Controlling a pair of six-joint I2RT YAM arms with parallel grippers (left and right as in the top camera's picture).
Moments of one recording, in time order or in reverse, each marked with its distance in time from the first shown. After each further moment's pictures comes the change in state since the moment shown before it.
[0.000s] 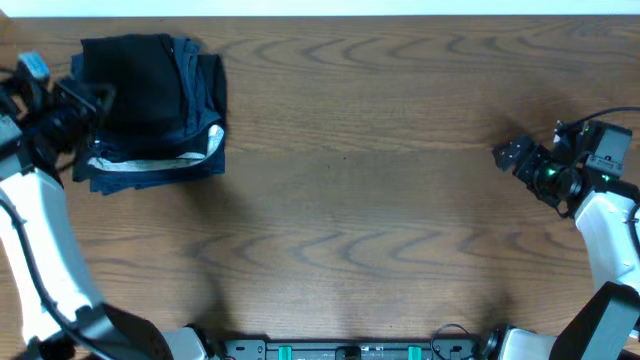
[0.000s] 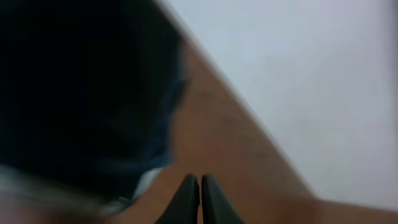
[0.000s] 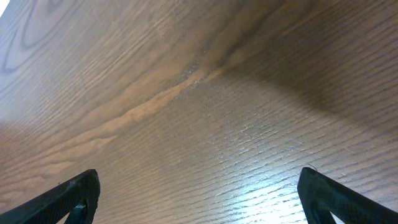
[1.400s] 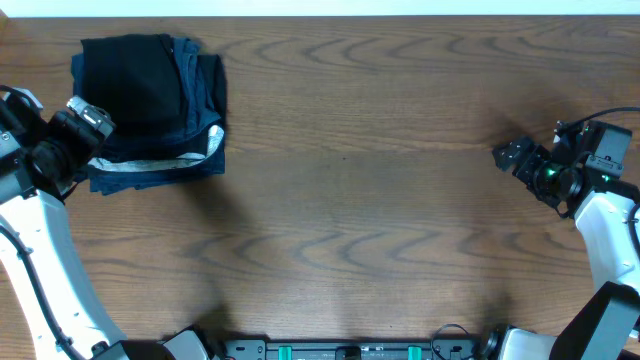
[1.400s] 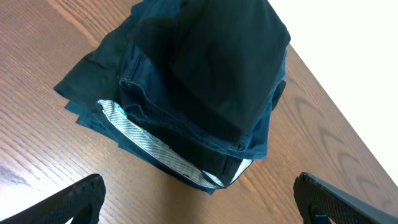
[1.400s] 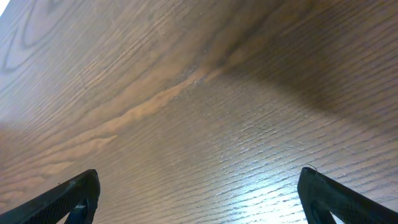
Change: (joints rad) left arm 0.000 -0.095 0.000 -0.195 -0.356 0.119; right arm 0.000 0.000 0.000 0.000 0.000 0.000
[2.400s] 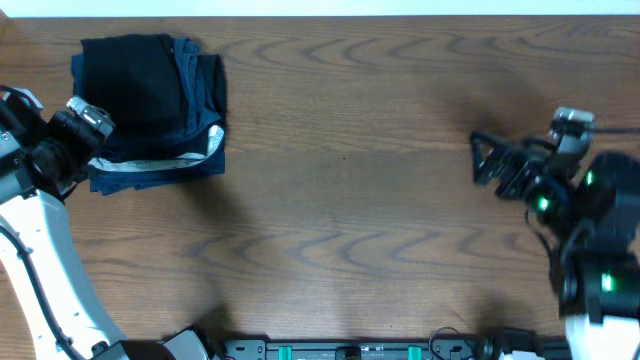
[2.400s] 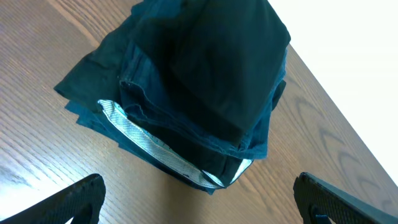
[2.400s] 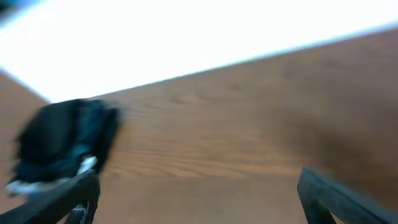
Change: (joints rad) left arm 0.000 0.000 0.000 0.000 -0.001 0.000; right arm 0.318 -0.686 0.000 -0.001 0.000 0.000
